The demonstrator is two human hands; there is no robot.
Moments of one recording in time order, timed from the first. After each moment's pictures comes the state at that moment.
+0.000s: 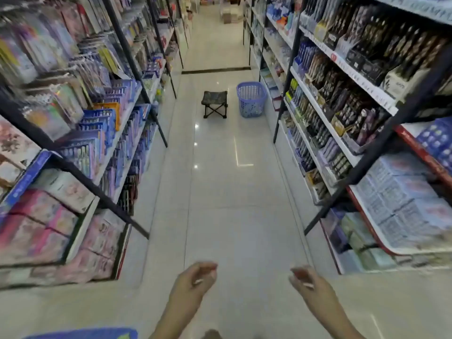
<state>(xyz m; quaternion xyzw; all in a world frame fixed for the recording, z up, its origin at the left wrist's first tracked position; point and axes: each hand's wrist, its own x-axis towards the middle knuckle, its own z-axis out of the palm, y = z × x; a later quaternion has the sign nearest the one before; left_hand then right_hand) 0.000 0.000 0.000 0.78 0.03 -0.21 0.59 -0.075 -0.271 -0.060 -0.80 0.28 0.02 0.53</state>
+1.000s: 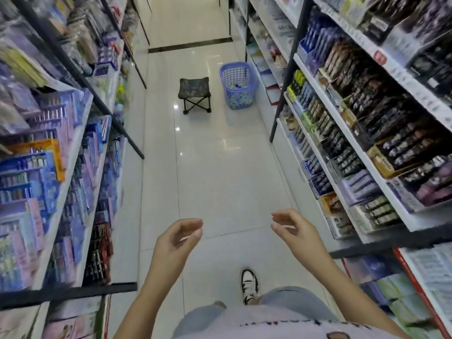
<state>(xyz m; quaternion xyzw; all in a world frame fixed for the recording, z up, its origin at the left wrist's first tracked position) 0.425 -0.068 -0.010 0.77 -0.03 -0.18 0.62 0.341 -0.334 -0.035 -0.79 0.22 0.00 0.58</state>
